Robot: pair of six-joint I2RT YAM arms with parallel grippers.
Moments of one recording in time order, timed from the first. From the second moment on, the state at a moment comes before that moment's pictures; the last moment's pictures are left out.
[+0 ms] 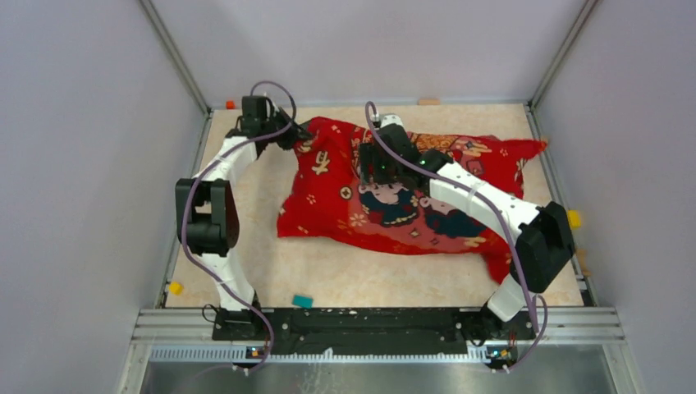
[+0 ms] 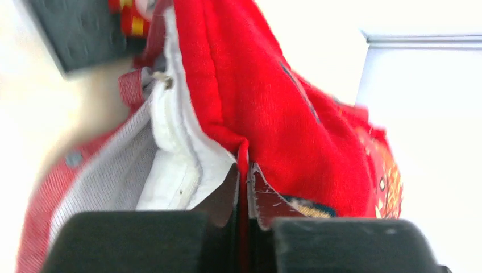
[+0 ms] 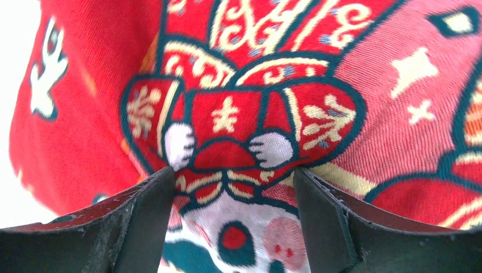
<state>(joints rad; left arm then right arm) -0.10 1.84 1.36 -0.18 0.51 -0.86 0.75 1.61 1.40 -0.53 0.26 0.43</state>
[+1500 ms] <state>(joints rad) -0.01 1.26 0.85 -0.41 0.07 -0.57 0.31 1.35 1.20 -0.54 0.21 0.41</state>
